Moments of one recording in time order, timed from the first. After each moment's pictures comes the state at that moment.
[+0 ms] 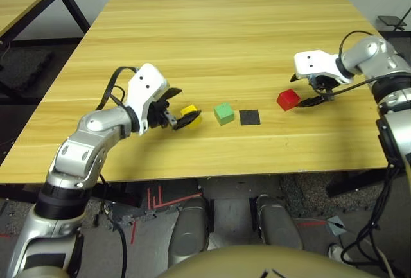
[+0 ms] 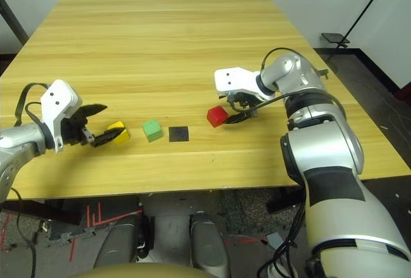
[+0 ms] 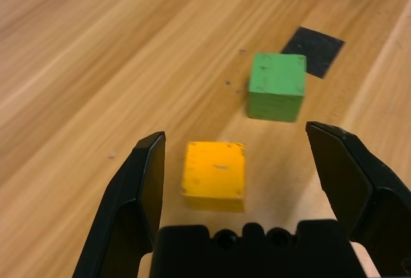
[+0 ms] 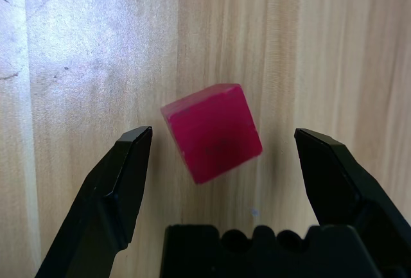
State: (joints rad) left arm -0.19 0.74 0.00 -0.40 -0.41 0.71 -0.72; right arm -1.21 -0.55 0.35 1.33 -0.42 -0.44 1.34
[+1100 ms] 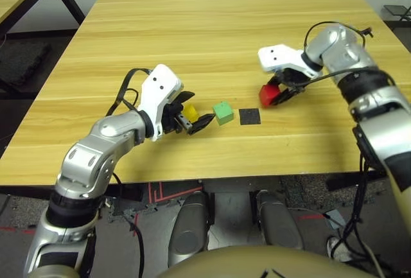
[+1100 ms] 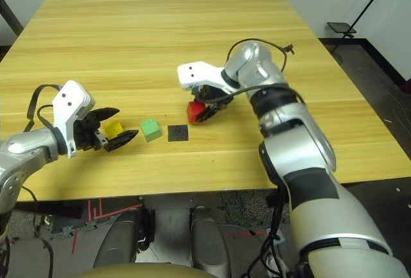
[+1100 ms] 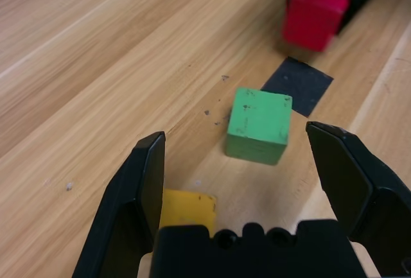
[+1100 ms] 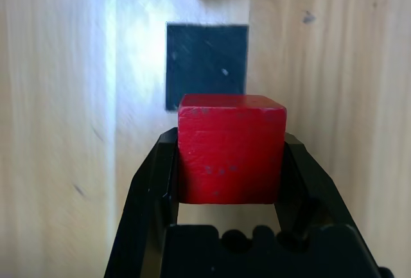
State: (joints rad) left arm -0.27 0.63 -0.04 -0.47 -0.45 0.86 -0.59; right arm -1.08 -0.46 0.50 0.58 -0.32 0.38 1.59
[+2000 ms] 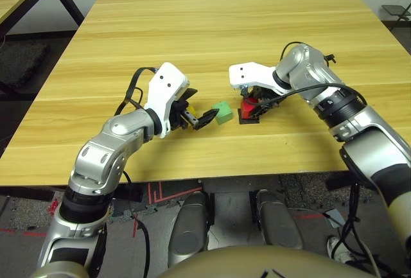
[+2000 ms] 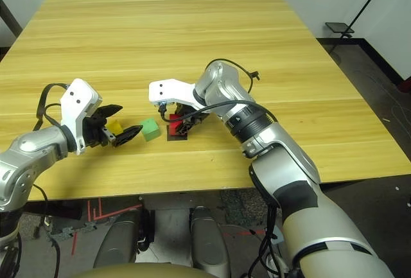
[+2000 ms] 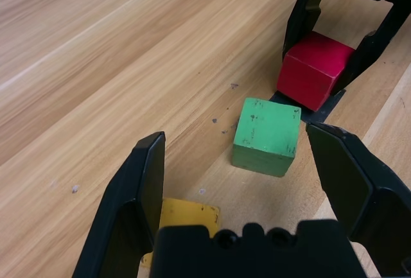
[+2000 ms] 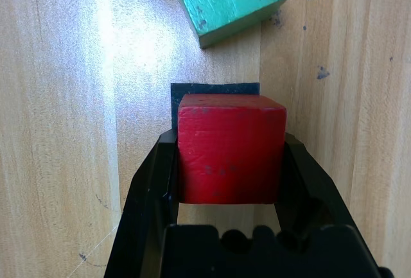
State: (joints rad) left arm -0.26 0.59 -0.03 -0.49 -0.43 0.88 -0.52; right arm -1.04 -0.39 0.59 0.46 -0.33 0.52 1.48
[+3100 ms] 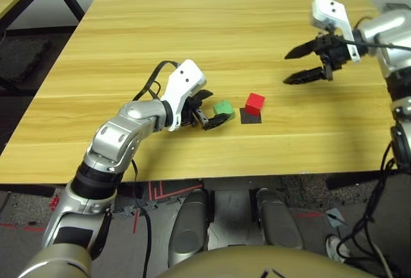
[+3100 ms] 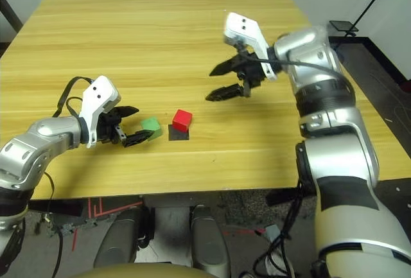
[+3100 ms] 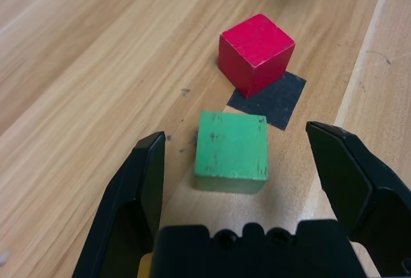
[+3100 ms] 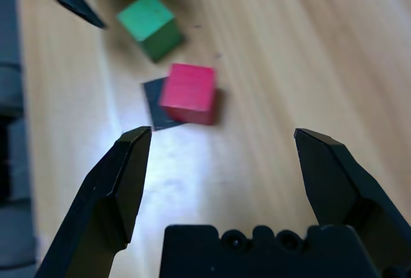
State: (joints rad) left arm -0.45 0.59 -0.21 -0.26 -0.38 0.82 -0.72; right arm -1.00 -0.69 0.19 0.54 0.05 0.50 1.59
